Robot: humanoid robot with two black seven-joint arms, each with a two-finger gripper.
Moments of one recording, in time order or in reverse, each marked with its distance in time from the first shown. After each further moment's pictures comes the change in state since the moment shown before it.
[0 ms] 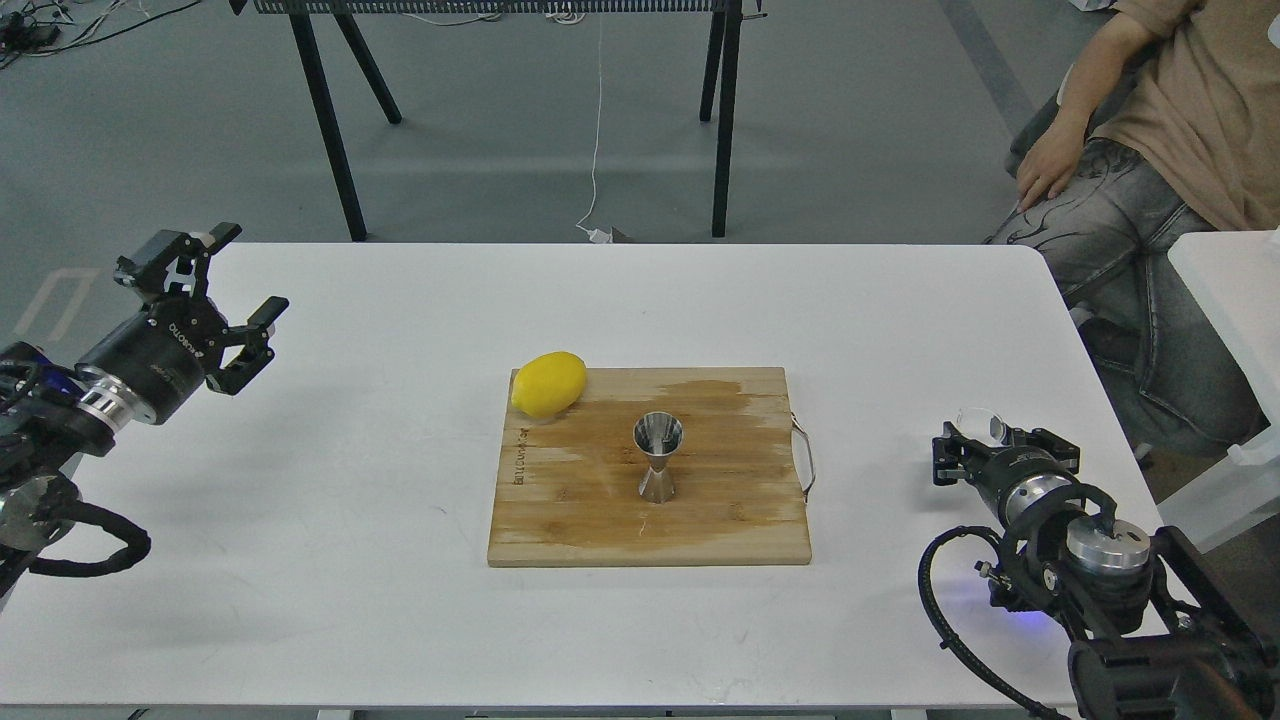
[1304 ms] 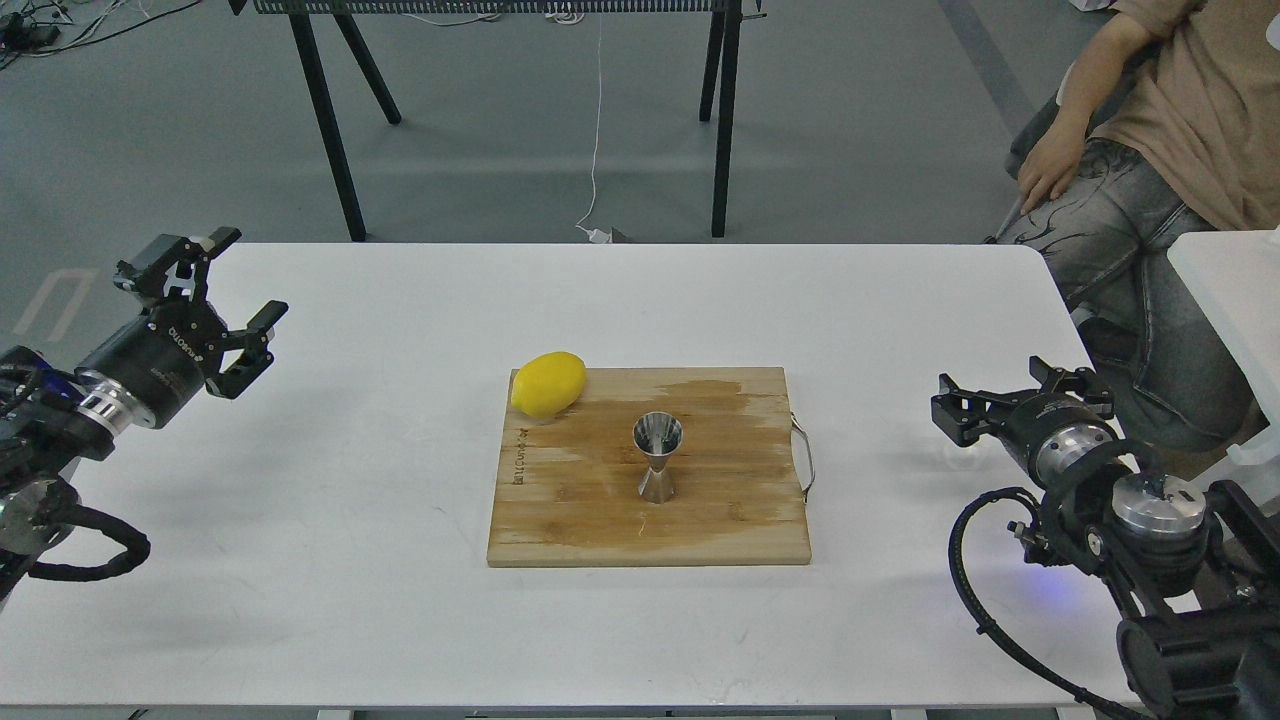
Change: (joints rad) left arm 0.008 0.000 -0.002 0.000 0.000 0.000 0.000; right arm 0.043 -0.142 -0.003 0.194 -0.015 -0.013 -0.114
